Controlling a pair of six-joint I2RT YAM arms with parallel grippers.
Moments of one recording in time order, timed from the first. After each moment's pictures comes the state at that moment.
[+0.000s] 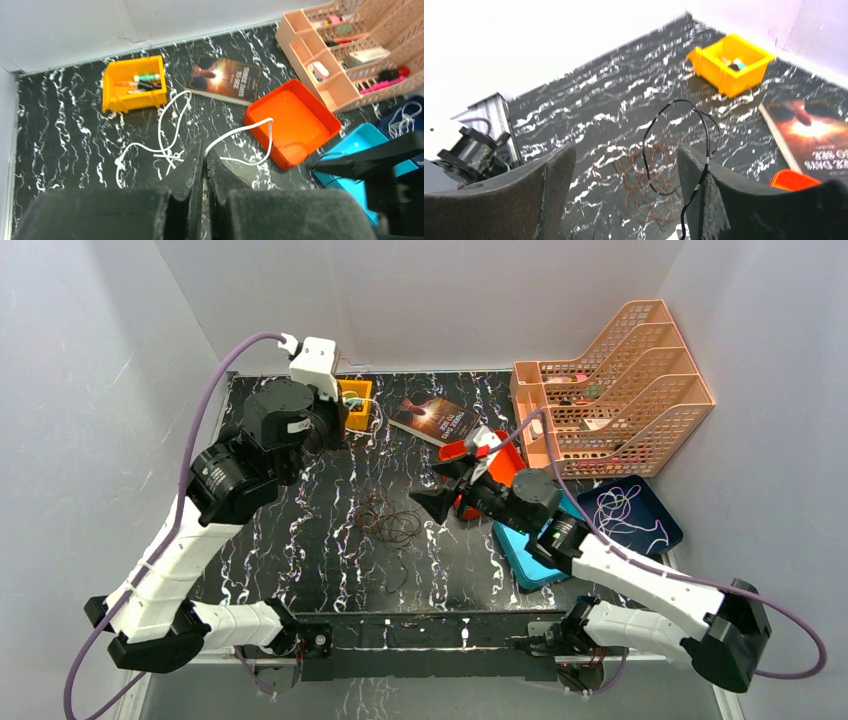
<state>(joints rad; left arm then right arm) -0.81 1.20 1.76 -0.88 -0.51 -0.18 0.93 1.05 0.72 0.31 -0.13 0.17</state>
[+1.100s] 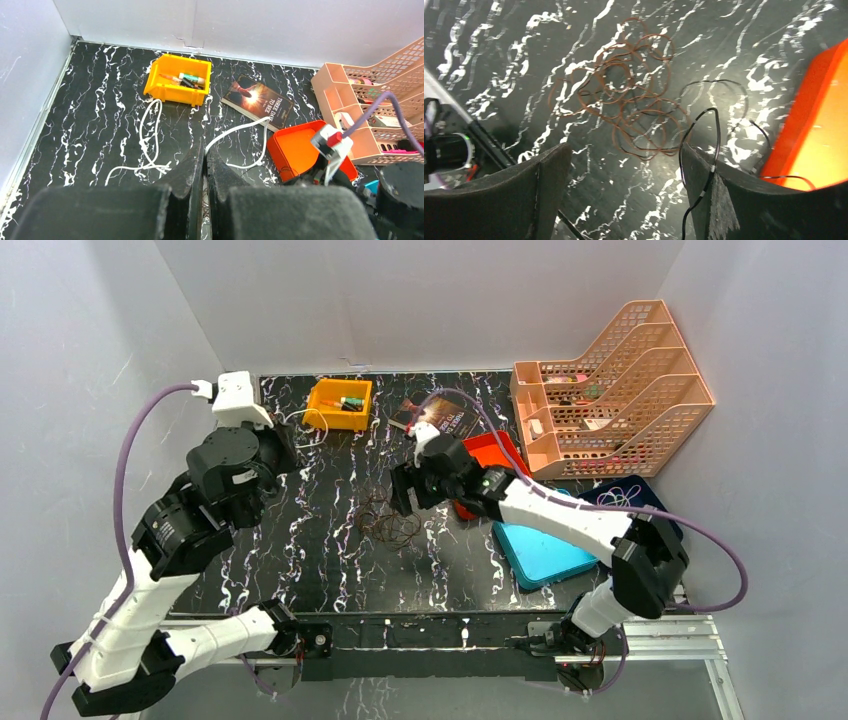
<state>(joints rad) -0.81 0.94 1.53 -0.85 -0.76 -0.33 0.93 1.49 1.08 -0.15 -0.07 0.39</state>
